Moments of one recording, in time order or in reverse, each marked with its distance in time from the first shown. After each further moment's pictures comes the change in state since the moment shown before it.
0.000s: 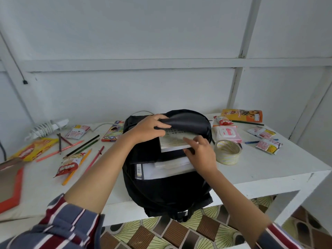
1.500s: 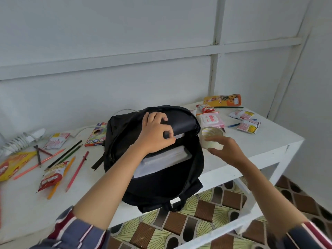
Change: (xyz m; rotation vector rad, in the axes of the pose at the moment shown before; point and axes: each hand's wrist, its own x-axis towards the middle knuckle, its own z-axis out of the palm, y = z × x) left_hand 0.003 0.033 0.059 0.346 0.190 0.223; right_hand -0.042 0.092 -0.060 0.359 -0.179 0.285
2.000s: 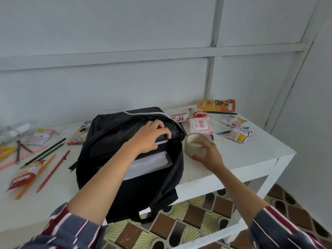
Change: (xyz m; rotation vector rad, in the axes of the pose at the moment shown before) left_hand 0.043 0.015 0.034 0.070 -0.248 0.025; right_hand 0.034 0.061 0.014 -0.085 0.002 0.192
